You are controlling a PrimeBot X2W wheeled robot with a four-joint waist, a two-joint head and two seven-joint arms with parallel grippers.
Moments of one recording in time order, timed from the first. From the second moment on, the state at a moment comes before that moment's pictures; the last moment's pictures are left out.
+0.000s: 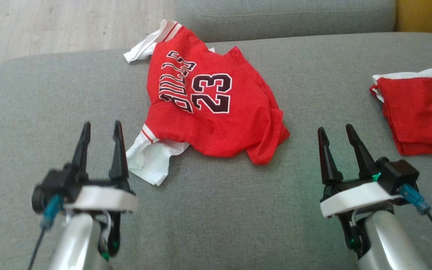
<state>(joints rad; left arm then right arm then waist) -0.30 0.14 -0.20 0.39 -0.33 -0.01 -0.25 -0.19 -0.05 0.13 0.35 0.23 0.13 -0.25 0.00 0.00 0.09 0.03</state>
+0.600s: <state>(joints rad) -0.18 0.08 -0.16 0.26 -0.30 -0.04 -0.25 -0.17 -0.05 0.25 0.42 0.24 0.13 -0.20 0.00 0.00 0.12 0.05</state>
